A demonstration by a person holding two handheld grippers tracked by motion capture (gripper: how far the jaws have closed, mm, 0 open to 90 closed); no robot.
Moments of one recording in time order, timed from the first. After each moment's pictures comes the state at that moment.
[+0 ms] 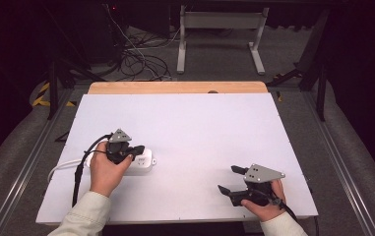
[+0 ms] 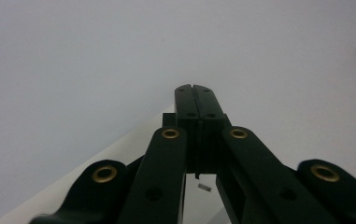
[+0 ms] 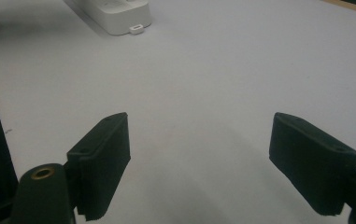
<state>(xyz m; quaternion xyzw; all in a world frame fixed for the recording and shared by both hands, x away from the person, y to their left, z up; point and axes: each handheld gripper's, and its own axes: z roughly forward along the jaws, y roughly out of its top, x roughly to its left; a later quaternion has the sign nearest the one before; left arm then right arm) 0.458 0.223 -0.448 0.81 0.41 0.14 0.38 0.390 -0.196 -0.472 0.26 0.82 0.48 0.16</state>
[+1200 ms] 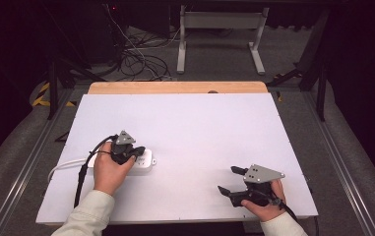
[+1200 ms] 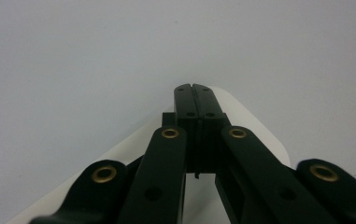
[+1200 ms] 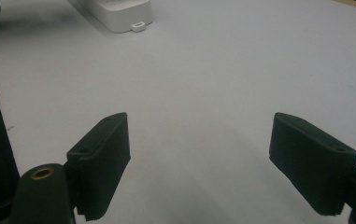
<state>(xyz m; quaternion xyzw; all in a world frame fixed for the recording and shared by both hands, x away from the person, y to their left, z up) 0.465 0.219 -0.462 0.83 0.41 0.16 0.35 0.390 -0.196 -0.473 0.26 0.83 0.47 0.16</state>
